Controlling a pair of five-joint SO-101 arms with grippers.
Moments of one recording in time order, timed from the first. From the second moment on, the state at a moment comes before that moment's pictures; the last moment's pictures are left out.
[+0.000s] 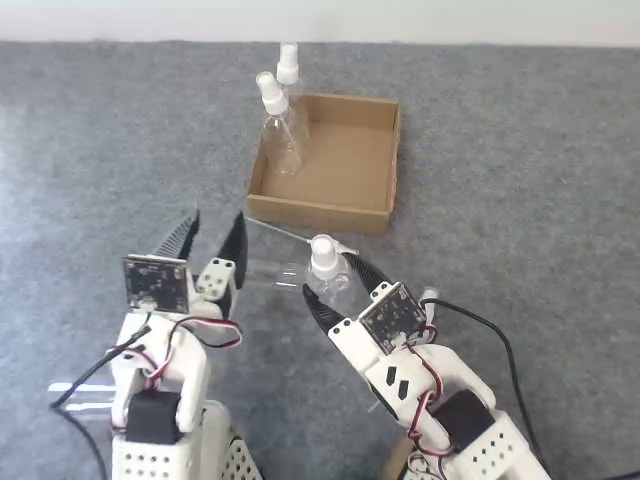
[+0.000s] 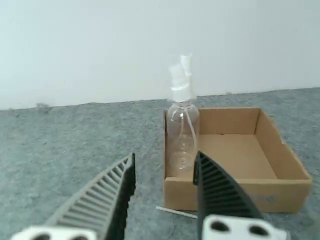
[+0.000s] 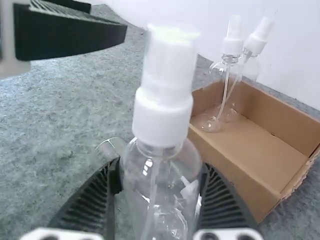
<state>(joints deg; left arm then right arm) -2.5 -103.5 86.2 44.5 2.9 -41.8 -101.9 95.5 32.6 6.5</state>
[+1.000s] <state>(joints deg) -6.3 -103.5 94.5 44.5 2.9 -40.2 -101.9 95.4 35.4 6.5</state>
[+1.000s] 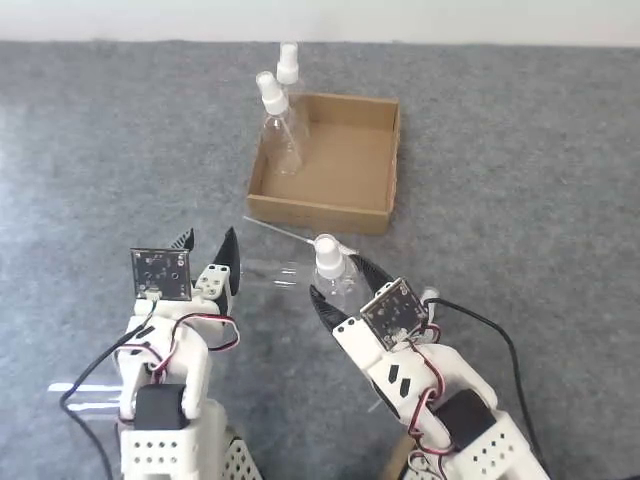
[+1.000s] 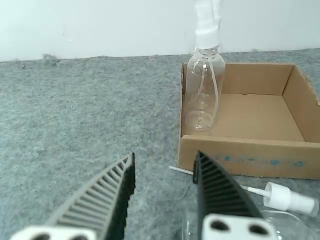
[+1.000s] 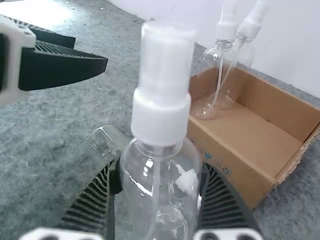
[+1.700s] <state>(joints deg) -10.0 -103.5 94.5 44.5 2.9 -40.3 -102.1 88.0 39.7 6.5</state>
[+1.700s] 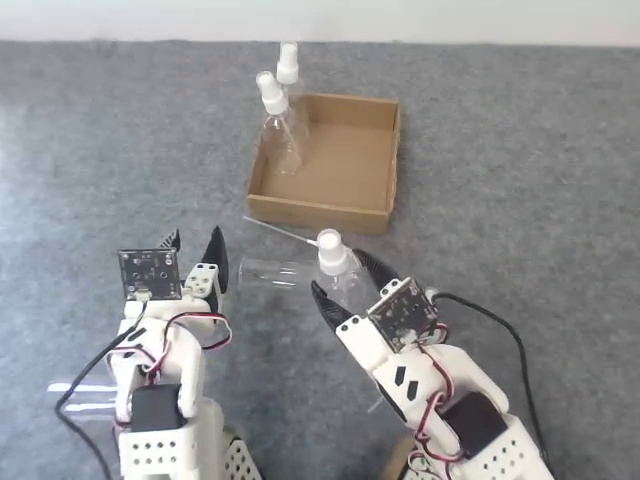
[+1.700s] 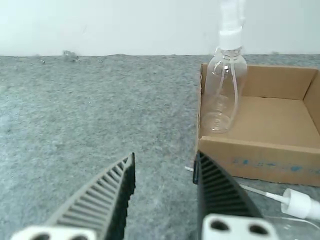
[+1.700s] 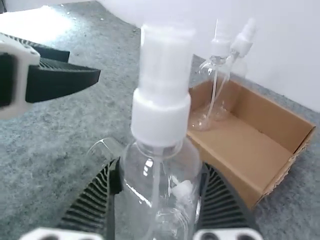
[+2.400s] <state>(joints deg) -10.5 -103.5 95.6 42.3 2.8 -40.1 -102.3 73.9 39.7 6.5</state>
